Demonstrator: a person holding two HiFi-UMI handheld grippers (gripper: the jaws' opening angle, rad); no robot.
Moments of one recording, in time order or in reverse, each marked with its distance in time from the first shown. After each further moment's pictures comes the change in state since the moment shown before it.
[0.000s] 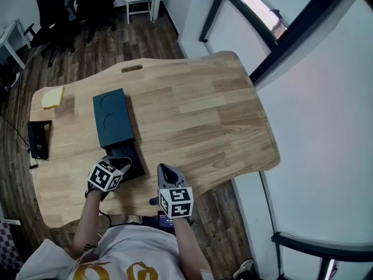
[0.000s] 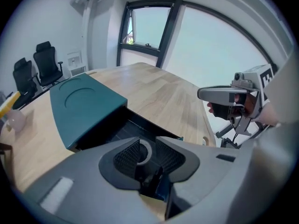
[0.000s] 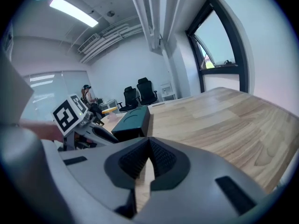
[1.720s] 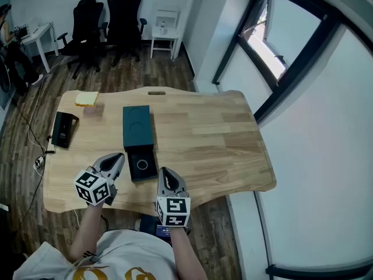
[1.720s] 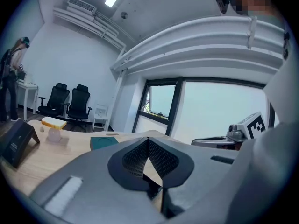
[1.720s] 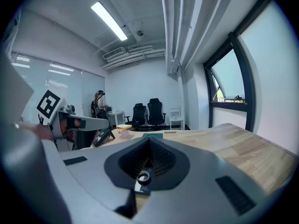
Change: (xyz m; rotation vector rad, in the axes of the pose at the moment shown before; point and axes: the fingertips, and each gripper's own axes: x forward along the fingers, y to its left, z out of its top) left arm -0.216 -0.031 0.040 -0.146 -0.854 0.160; right arm -0.082 0.103 0.070 -0.221 -0.270 0.028
